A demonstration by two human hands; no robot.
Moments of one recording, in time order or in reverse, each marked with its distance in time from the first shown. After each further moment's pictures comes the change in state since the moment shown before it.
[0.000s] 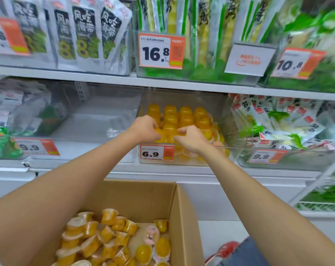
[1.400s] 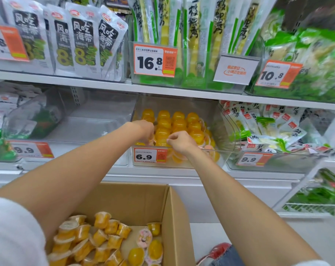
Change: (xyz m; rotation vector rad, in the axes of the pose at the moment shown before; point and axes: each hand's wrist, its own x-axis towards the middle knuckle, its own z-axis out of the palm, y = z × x) left_hand 0.016 0.016 -0.012 0.491 -0.277 0.119; right_hand 0.013 0.006 0.013 -0.035 0.002 0.109
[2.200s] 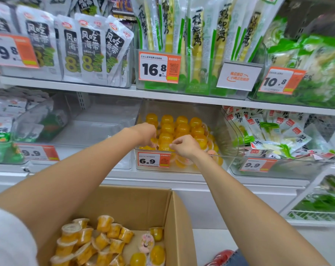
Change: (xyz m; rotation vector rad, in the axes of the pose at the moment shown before) left_hand -0.001 -0.011 0.000 -0.060 0.052 0.053; right_hand 0.004 0.004 -0.005 0.051 -0.047 -0.036
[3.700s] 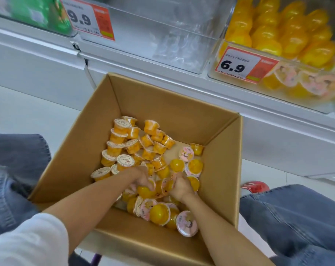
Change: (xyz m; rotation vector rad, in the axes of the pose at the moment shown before) left_hand -0.185 -0.051 0.392 -0.728 -0.941 -0.532; right_hand -0.211 0.154 0.353 -0.208 -0.668 0.264
